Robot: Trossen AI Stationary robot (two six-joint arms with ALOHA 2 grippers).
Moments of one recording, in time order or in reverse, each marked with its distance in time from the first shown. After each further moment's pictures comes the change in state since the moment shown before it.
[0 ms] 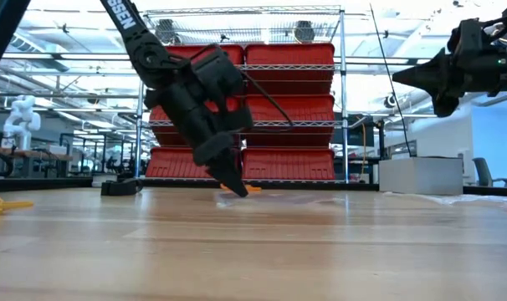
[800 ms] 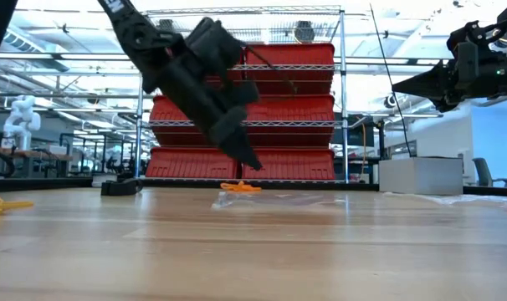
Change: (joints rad) left arm -0.060 -0.081 -0.004 0.102 -0.071 0.018; right arm 0.000 0.000 0.000 -0.068 0.028 -0.293
